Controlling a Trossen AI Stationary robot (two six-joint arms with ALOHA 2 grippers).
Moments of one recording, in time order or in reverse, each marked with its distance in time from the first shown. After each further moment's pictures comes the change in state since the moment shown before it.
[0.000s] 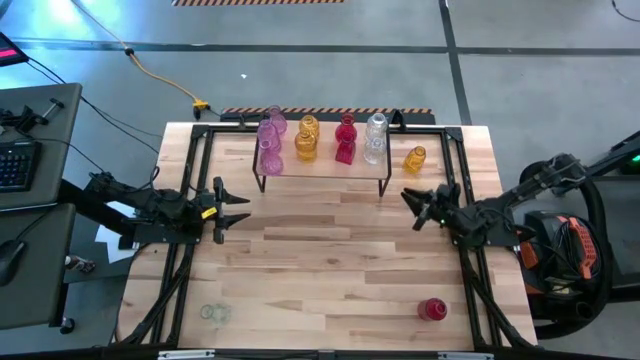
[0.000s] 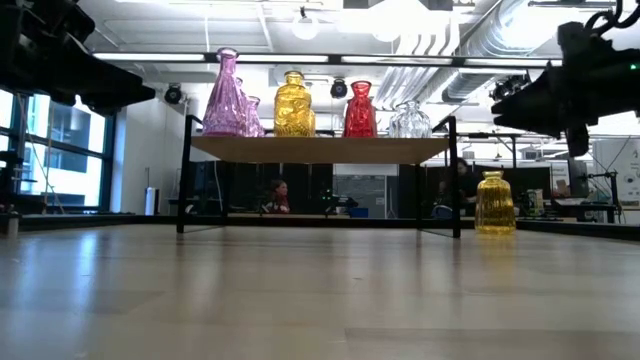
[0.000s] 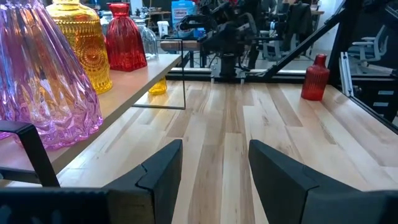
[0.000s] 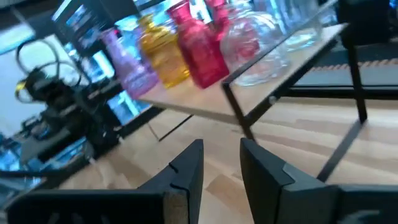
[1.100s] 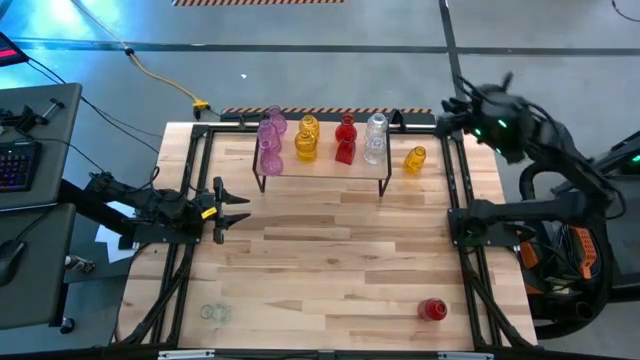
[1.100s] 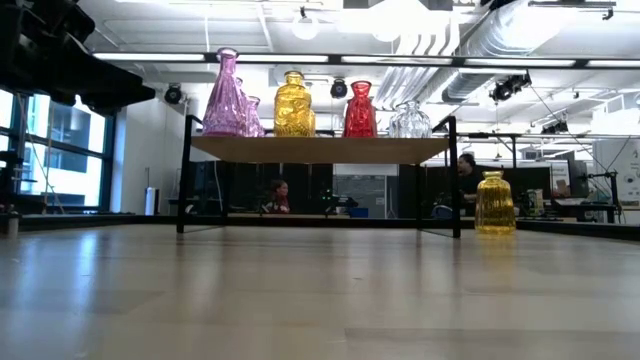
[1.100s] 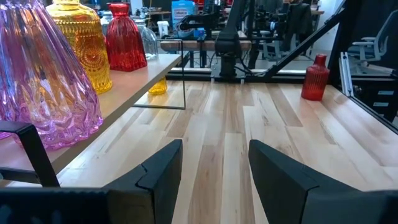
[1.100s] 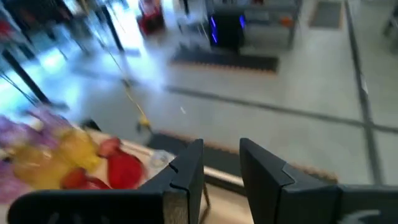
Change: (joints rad) left arm 0.000 0.000 0.000 0.000 0.000 0.000; right arm -0.841 0.404 1.413 -1.347 -0.397 -0.131
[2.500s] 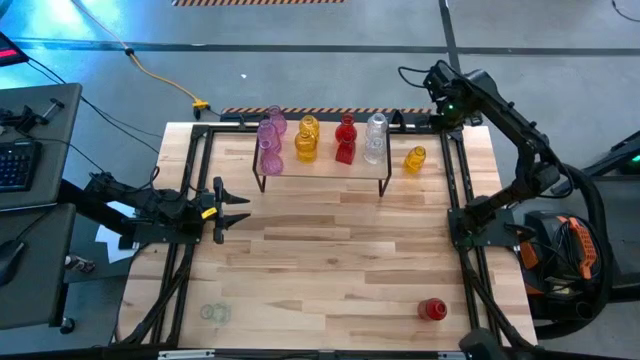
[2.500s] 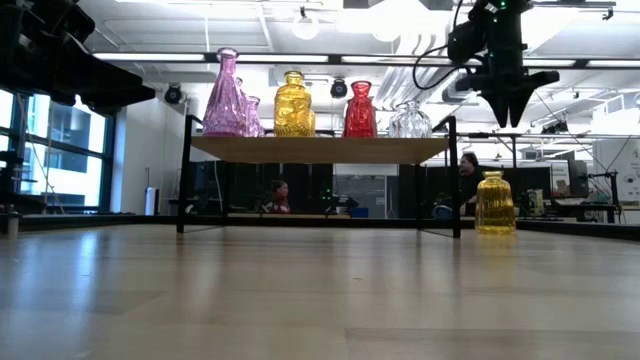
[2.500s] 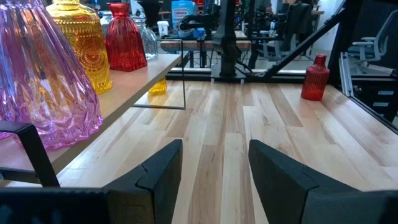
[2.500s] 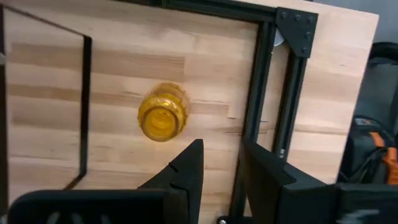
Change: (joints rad) left arm 0.000 0.000 0.000 0.000 0.000 0.000; right arm -0.616 0.551 0.061 -0.502 -0.504 -0.001
